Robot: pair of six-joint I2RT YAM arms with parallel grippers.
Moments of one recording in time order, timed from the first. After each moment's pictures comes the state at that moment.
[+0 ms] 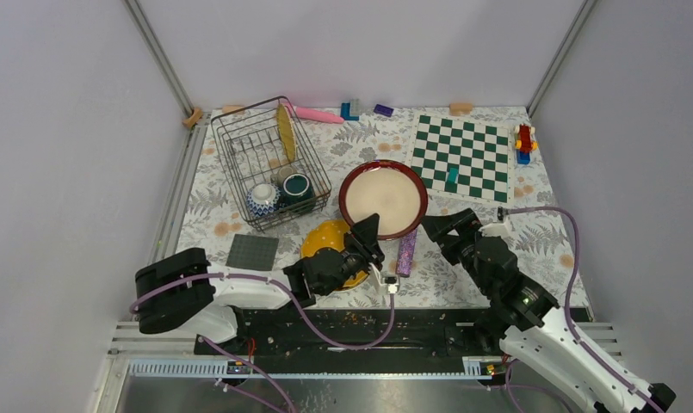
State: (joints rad) left arm -1.21 1.40 0.51 0.84 -0.34 1.50; right arm 0.71 0.40 0.45 -0.33 0.38 1.22
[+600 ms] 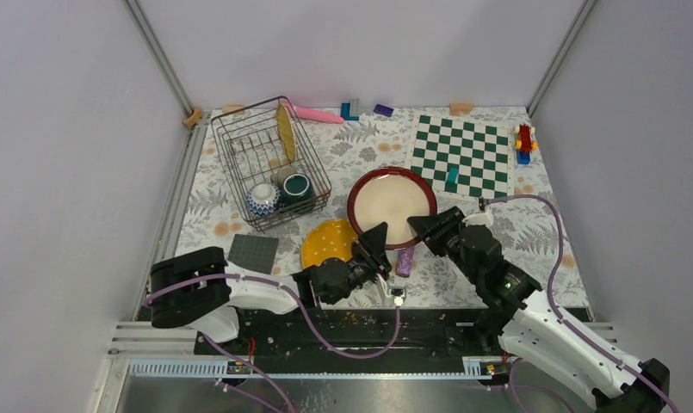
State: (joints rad) left arm -1.29 1.50 0.51 0.96 -0.38 1.54; right arm 0.71 0.61 0.46 -0.17 0.28 1.22
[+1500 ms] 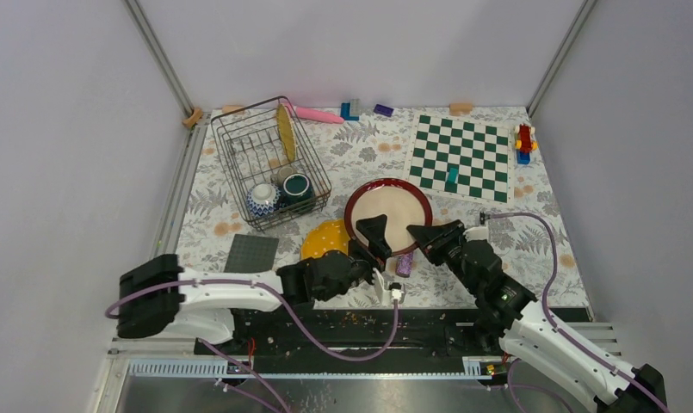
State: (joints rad) left arm -1.31 1.34 0.59 0.62 -0.37 1.32; right arm 0.72 0.52 0.28 -0.01 0.25 1.38
